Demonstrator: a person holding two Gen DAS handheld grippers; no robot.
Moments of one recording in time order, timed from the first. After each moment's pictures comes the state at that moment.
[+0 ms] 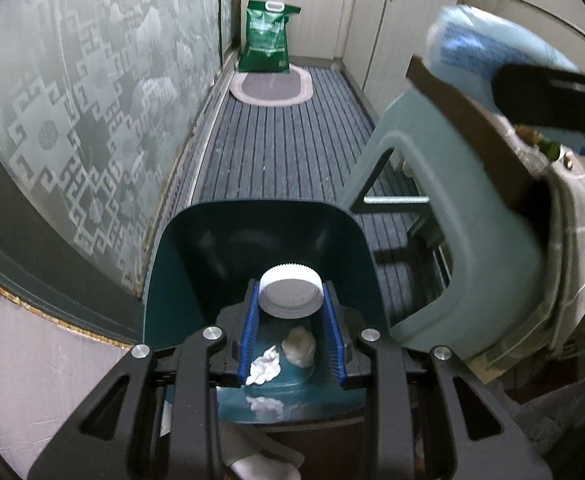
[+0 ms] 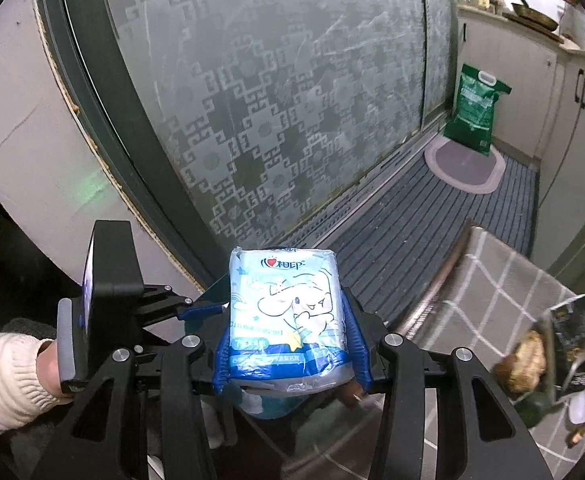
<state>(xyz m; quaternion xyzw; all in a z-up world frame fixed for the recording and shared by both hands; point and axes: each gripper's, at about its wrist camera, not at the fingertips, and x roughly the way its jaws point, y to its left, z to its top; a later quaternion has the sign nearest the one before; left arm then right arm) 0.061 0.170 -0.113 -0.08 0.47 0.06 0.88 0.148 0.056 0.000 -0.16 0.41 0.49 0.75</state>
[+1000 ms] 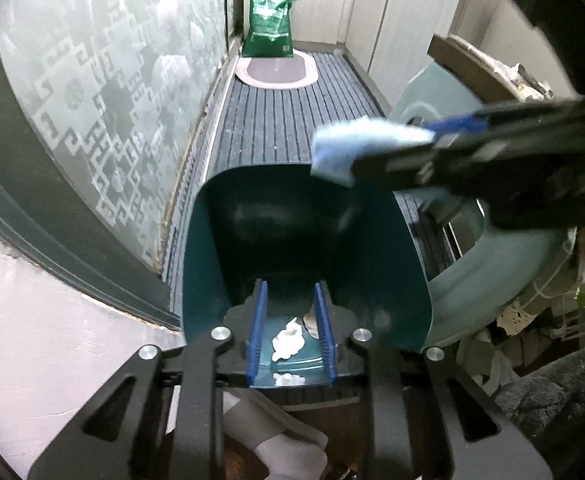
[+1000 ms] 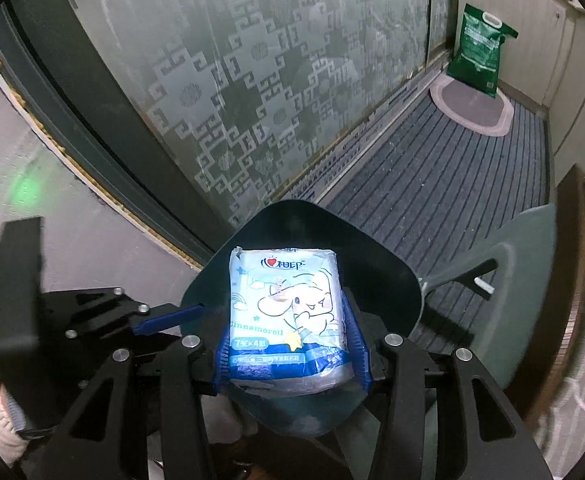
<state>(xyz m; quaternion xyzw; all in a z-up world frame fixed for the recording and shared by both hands) 0.030 0.197 -0.116 -0.07 0.48 0.05 0.87 0.143 0.132 -0.079 -0.18 0.50 0.44 0.72</state>
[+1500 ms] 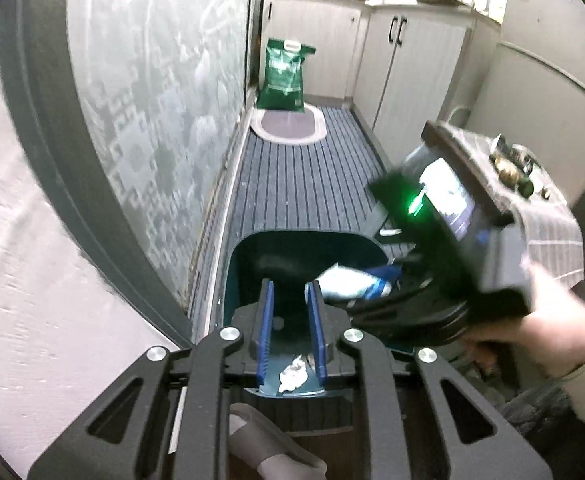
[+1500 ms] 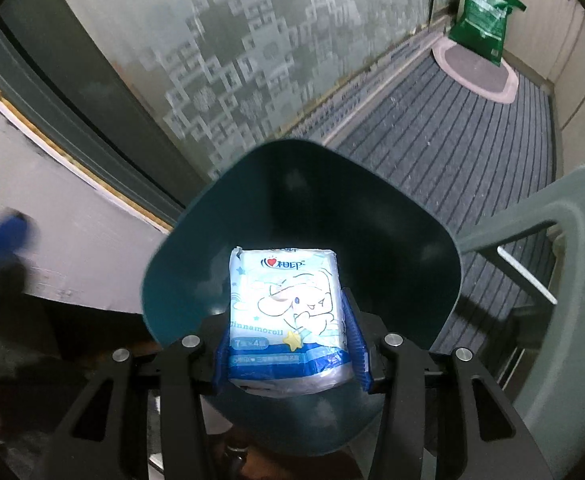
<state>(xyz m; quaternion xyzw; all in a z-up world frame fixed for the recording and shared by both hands) -0.003 0.214 -0.048 -0.09 0.40 0.07 0.91 0.136 0.153 -0.152 -0.22 0.55 0.41 0.70</state>
